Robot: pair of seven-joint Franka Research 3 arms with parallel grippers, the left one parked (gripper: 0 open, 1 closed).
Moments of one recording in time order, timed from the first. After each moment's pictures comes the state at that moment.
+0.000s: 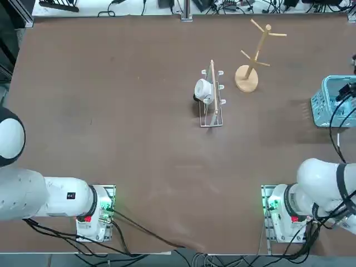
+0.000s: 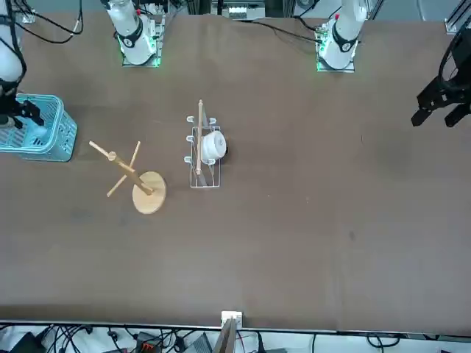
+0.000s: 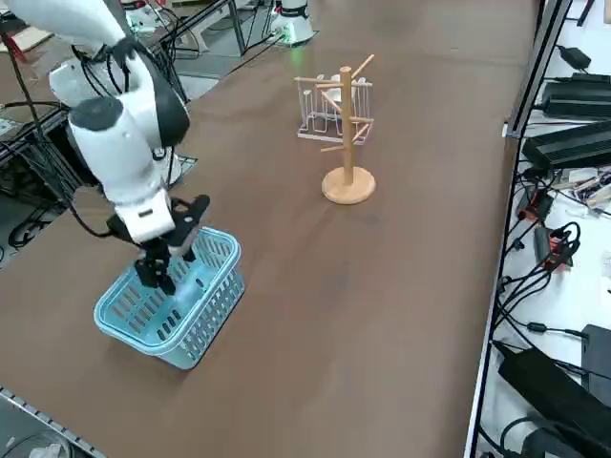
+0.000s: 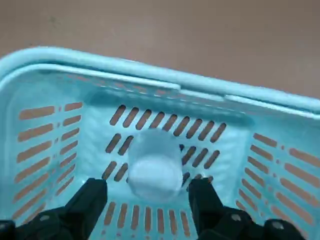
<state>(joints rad) -0.69 0.14 0.00 -2.28 -0.11 2.46 -0.75</state>
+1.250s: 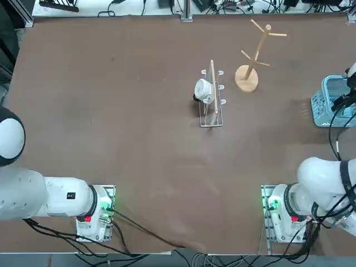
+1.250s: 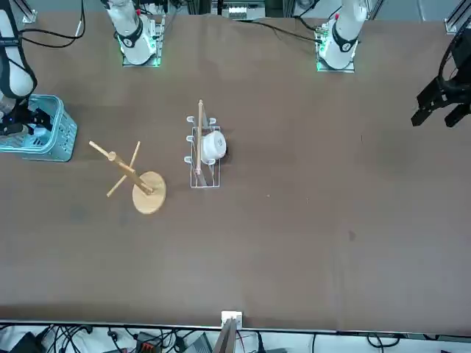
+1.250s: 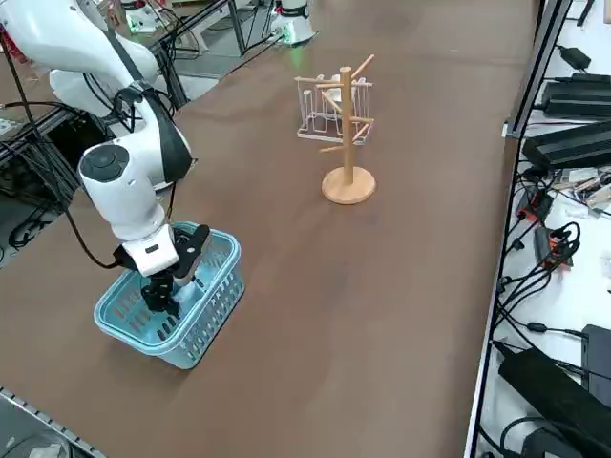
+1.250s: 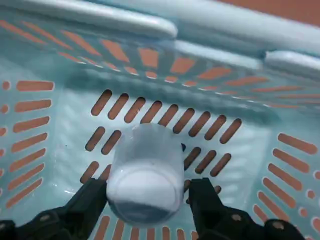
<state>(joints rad) -0.74 0.25 0.00 -2.28 -0.11 2.54 -0.83</state>
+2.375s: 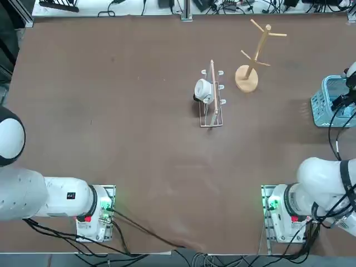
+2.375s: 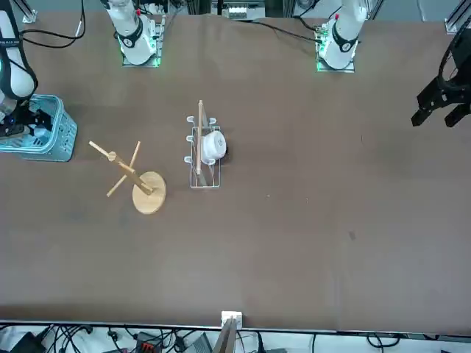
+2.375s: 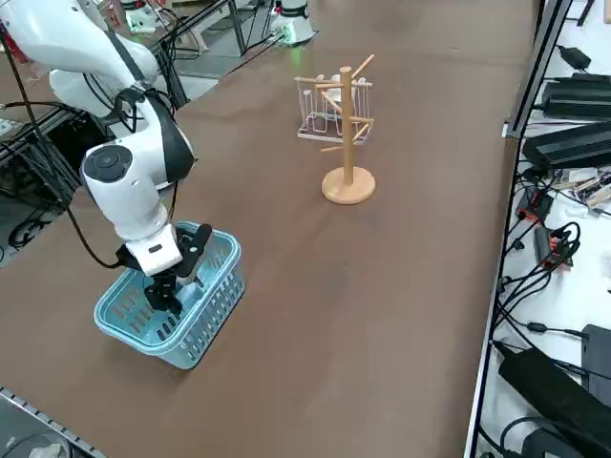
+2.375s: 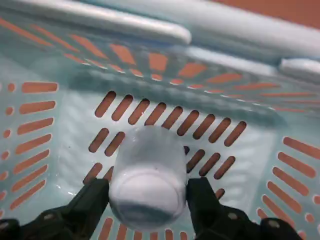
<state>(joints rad) -0.74 0.26 0.01 -2.28 -0.11 2.54 -0.83</state>
